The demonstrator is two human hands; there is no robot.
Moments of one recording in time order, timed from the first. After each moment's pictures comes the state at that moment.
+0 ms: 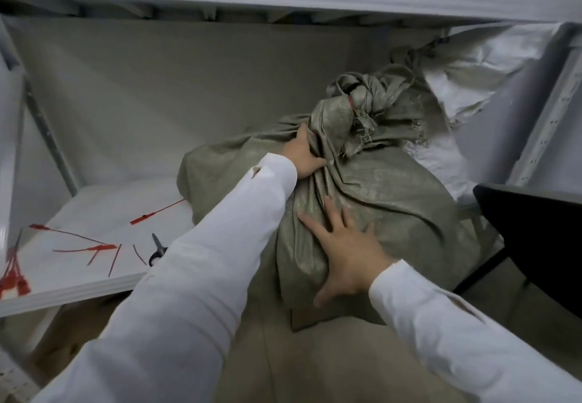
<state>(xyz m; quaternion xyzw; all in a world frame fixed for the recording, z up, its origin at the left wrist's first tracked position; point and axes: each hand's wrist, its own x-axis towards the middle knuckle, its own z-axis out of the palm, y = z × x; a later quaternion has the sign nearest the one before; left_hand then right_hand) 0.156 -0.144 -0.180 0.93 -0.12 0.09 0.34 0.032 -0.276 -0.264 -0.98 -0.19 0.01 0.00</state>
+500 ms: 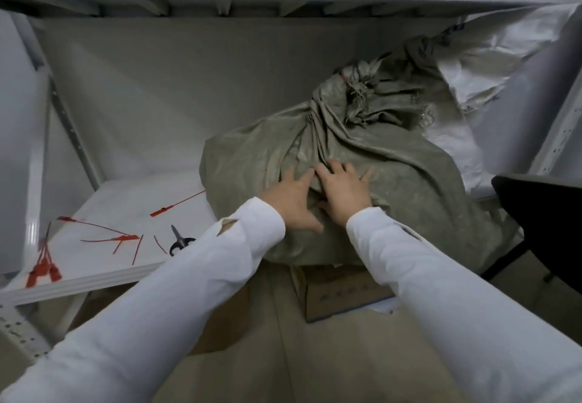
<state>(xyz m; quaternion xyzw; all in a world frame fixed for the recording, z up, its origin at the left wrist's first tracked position) 0.065 -0.106 -0.223 0.99 -0.12 0.01 0.09 0.092 -0.237 -0.242 -0.98 -0.12 -0.17 0.03</state>
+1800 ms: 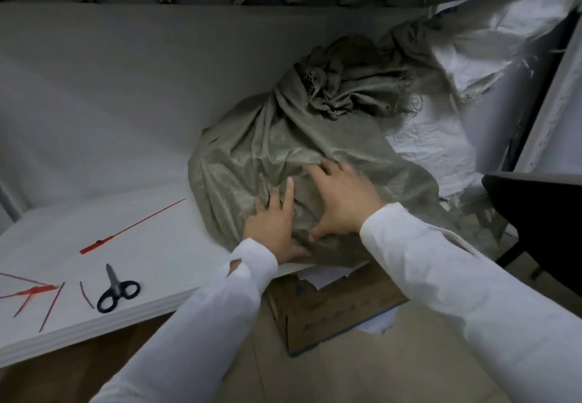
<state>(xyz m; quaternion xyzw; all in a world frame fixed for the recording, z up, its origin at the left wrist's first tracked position) 0.171 -0.133 -0.315 0.99 -0.10 0.10 0.03 0.146 -0.283 -0.240 -0.99 -0.13 -0.09 0.02</state>
